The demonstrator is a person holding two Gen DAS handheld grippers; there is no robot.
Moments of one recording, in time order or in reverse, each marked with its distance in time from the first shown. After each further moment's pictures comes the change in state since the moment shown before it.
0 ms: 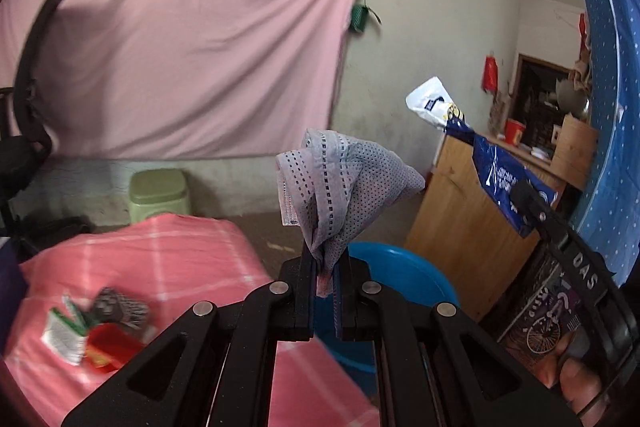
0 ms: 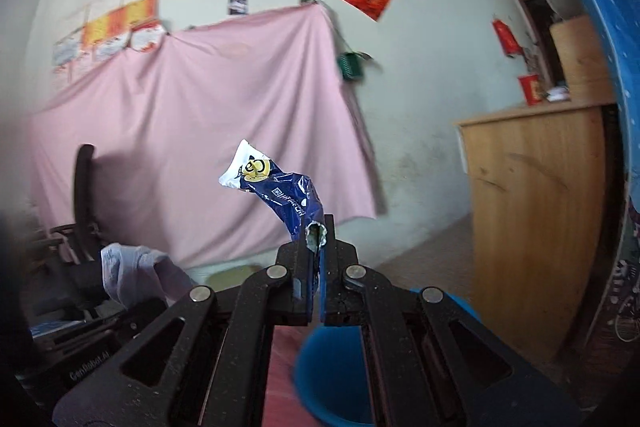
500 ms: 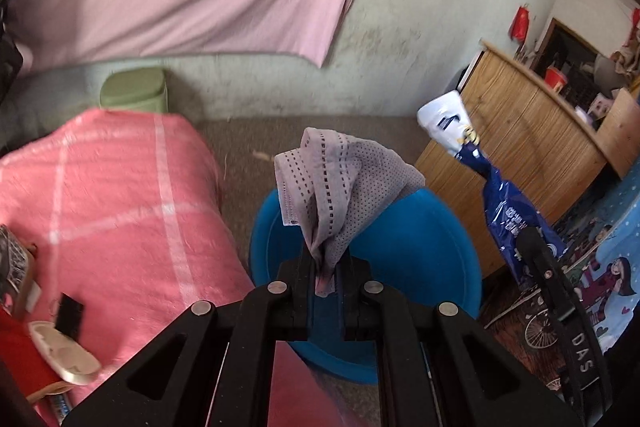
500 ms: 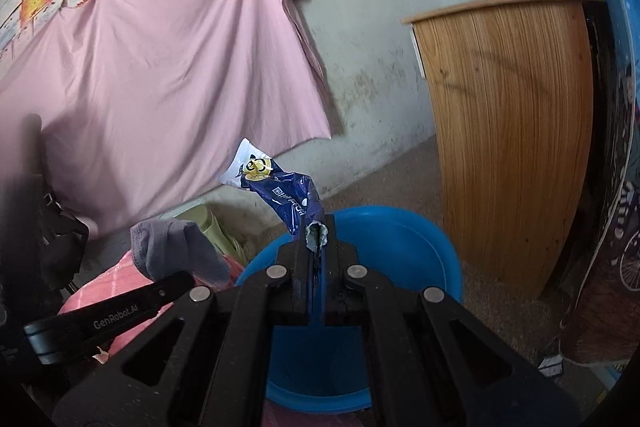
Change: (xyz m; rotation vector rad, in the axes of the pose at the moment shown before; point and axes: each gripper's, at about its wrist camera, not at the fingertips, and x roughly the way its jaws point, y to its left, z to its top) left arm 0.152 0.005 -0.019 -0.125 0.344 0.005; right arm 0.059 -0.060 -0.051 0.104 0.278 -0.109
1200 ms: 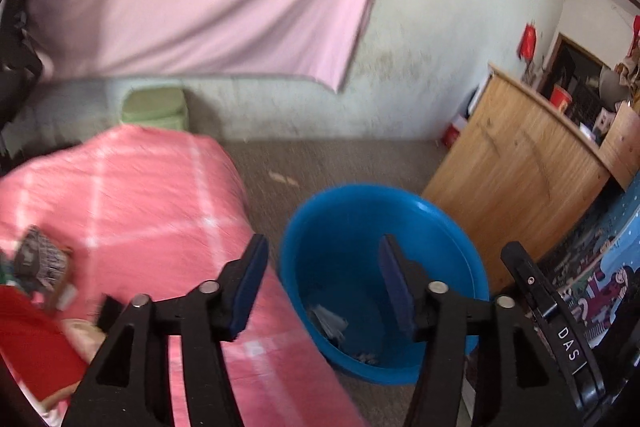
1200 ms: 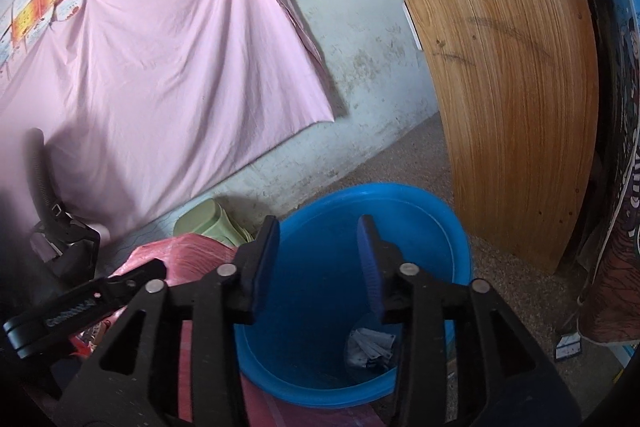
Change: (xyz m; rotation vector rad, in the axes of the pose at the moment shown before) left arm -0.065 0.009 -0.021 -0.015 -0.154 0.042; right arm 0.010 -0.015 0.000 0.071 0.042 0.037
